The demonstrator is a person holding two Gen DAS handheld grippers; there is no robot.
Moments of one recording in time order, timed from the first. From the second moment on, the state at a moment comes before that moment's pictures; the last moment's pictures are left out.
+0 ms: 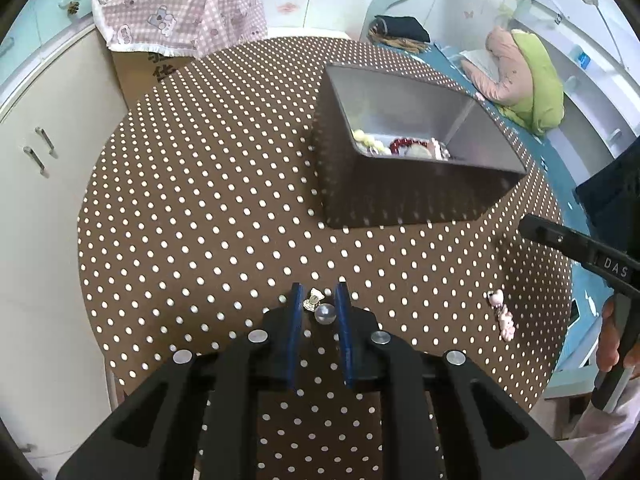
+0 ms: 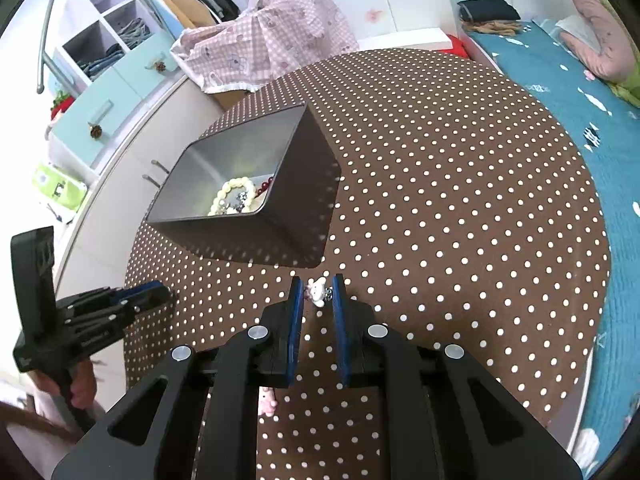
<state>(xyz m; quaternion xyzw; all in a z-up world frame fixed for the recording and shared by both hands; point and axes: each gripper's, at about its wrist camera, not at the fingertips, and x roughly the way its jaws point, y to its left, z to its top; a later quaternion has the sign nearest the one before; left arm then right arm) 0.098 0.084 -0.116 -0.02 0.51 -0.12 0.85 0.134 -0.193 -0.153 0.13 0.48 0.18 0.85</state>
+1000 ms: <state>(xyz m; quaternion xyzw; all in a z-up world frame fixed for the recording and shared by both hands) 0.163 0.051 -0.047 -0.03 0.43 -0.16 0.89 0.184 -0.166 -0.078 0.10 0.39 0.23 0.88</state>
